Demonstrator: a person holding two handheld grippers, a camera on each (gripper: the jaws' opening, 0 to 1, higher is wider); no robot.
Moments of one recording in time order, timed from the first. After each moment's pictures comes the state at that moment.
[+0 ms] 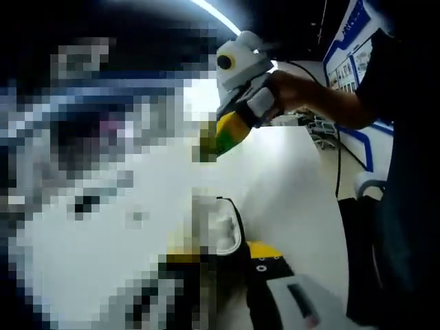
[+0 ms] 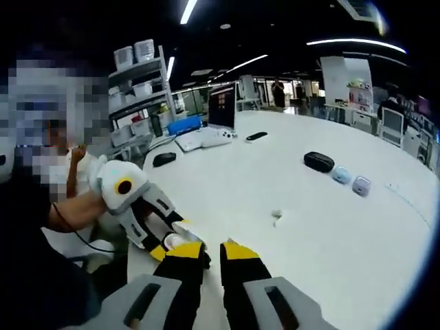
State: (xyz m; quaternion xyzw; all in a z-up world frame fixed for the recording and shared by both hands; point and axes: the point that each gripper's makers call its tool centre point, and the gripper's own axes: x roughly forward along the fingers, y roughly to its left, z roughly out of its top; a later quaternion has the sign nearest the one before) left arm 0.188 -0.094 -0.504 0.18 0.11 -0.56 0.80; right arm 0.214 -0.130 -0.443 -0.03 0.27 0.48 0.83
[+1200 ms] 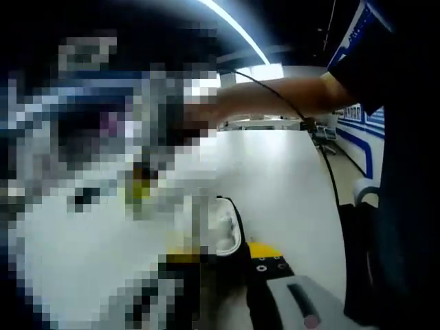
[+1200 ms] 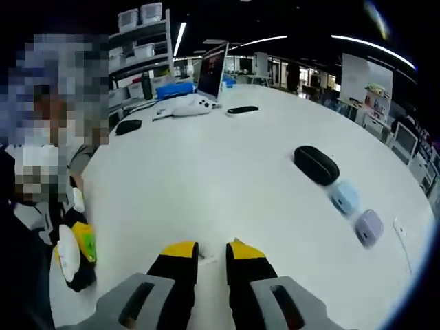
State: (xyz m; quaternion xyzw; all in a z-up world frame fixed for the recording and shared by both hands) left arm 0.192 -0.092 -0.505 0.16 0.12 -0.56 0.80; right arm 0.345 -0.103 -0.506 -0.14 0.33 0.50 0.79
